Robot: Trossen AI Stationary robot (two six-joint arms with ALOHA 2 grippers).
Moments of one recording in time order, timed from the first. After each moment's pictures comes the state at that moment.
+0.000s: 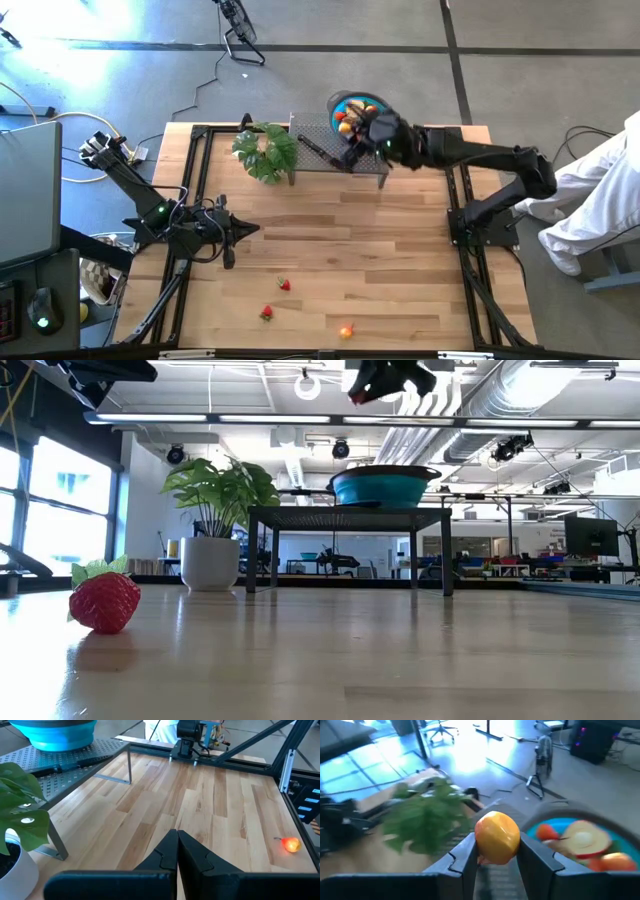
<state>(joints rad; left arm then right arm) -0.73 0.81 0.64 -0.31 -0.90 -0.53 -0.17 1.45 1.44 -0.46 0.48 0.33</state>
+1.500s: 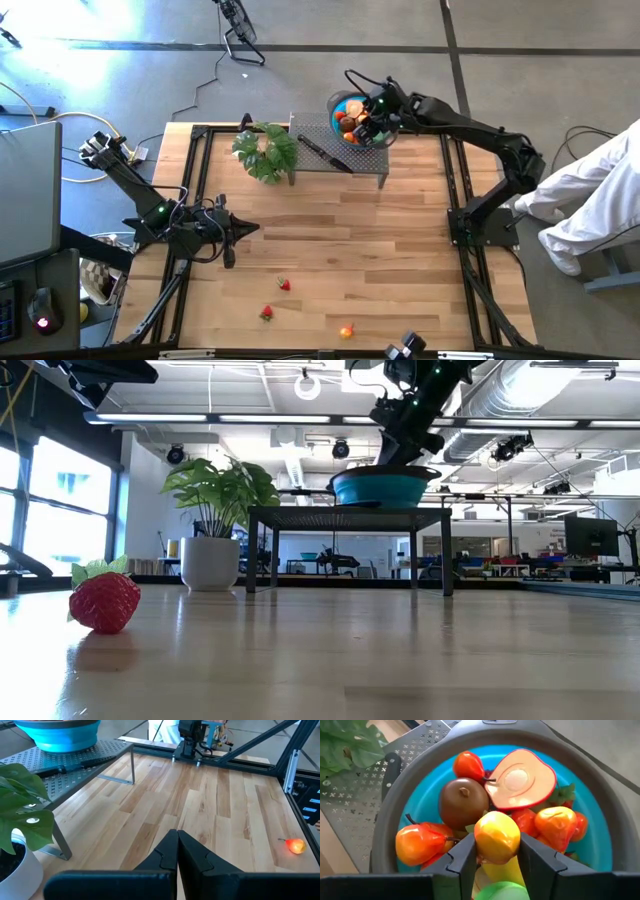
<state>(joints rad) -0.73 0.81 0.64 -0.32 -0.91 -0.53 -0.58 1.56 1.44 -0.68 0.13 0.15</state>
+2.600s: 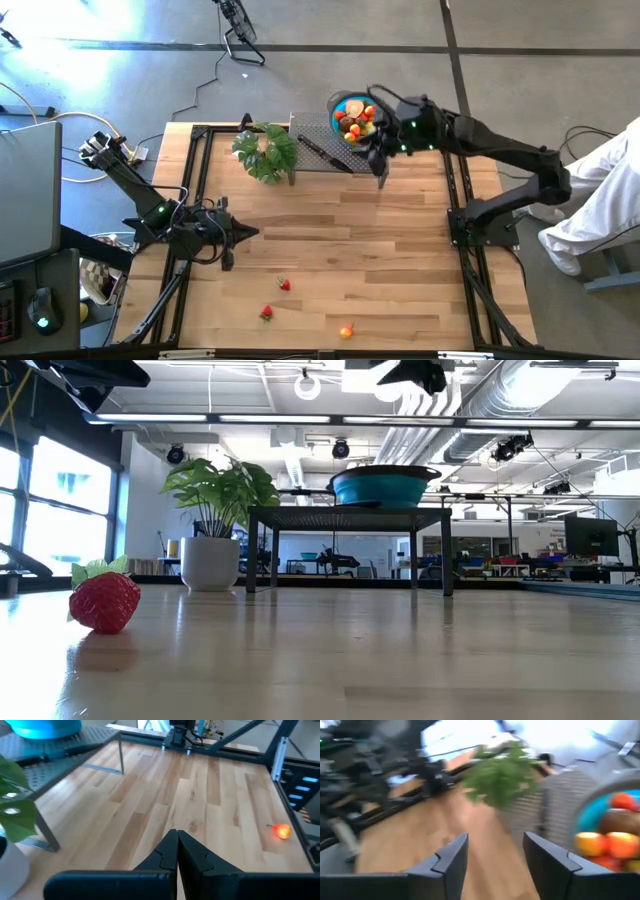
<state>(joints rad) -0.73 0.81 0.64 -0.35 -0.84 -0.55 -0.30 1.32 1.45 -0.64 -0.09 0.30</state>
